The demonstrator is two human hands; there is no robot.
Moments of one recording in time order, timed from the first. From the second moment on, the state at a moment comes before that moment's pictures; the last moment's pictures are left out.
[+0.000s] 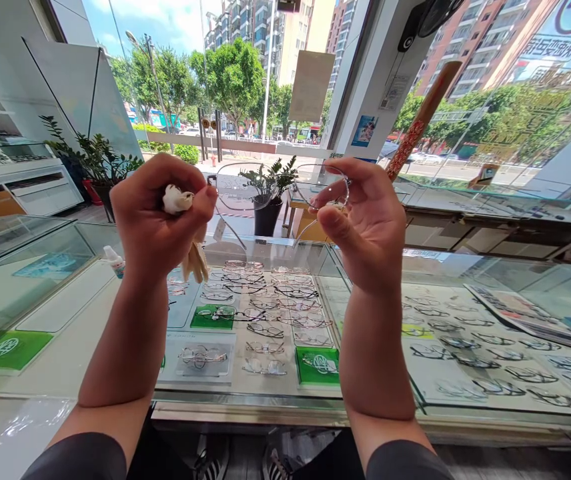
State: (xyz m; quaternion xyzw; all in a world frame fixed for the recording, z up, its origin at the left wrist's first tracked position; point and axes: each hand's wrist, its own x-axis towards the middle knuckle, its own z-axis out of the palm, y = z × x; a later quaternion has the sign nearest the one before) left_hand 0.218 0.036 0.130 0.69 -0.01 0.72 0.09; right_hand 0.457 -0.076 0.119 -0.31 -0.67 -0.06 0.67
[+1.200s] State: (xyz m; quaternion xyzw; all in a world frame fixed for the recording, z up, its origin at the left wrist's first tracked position) left_hand 0.221 0.063 0.130 0.67 -0.04 0.74 -0.05; right_hand 0.462 -0.074 0.119 -0.32 -0.70 -0.09 0.63
